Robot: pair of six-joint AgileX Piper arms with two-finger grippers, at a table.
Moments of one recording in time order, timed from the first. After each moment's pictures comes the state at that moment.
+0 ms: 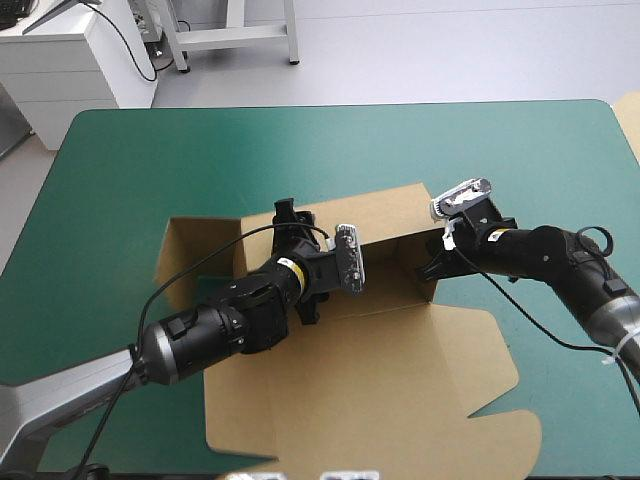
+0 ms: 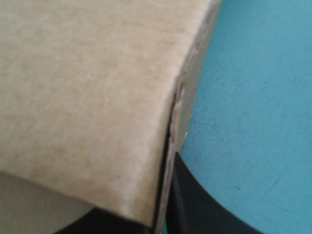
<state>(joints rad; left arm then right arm) -1.03 1.46 -1.15 0.83 0.72 0.04 0.24 1.30 -0.97 0.54 0.60 -0.67</state>
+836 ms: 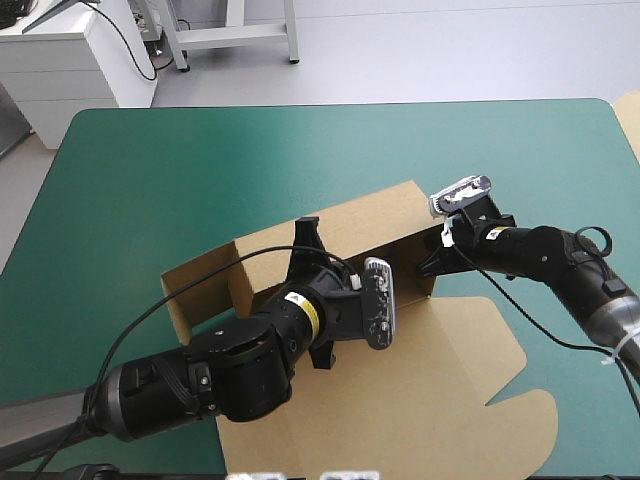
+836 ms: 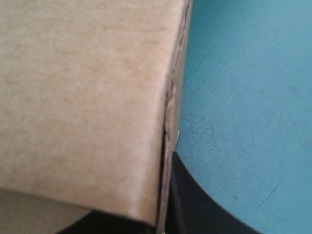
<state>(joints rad) -1.33 1.39 -1.37 0.79 1.03 0.13 0.24 1.30 -0.97 0.54 0.56 -0.65</state>
